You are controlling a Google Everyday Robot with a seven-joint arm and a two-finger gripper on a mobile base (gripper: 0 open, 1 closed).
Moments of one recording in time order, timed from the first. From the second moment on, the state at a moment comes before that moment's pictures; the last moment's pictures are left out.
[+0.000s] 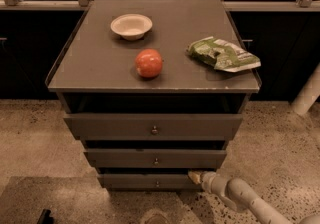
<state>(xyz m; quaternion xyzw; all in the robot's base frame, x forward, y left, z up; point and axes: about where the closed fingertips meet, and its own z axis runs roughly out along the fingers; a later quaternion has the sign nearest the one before) 0.604 -0.193 0.200 -0.13 0.86 0.28 0.41</state>
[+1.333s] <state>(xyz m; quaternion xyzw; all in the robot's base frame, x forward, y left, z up) 0.608 -0.191 0.186 -0.12 0.88 0.26 0.36</state>
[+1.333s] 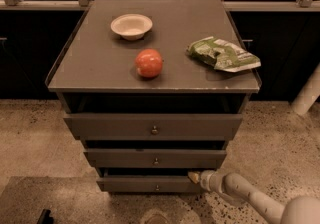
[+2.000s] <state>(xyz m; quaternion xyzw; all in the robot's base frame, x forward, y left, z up) 0.592 -0.192 0.182 -0.13 0.91 0.27 0.29</state>
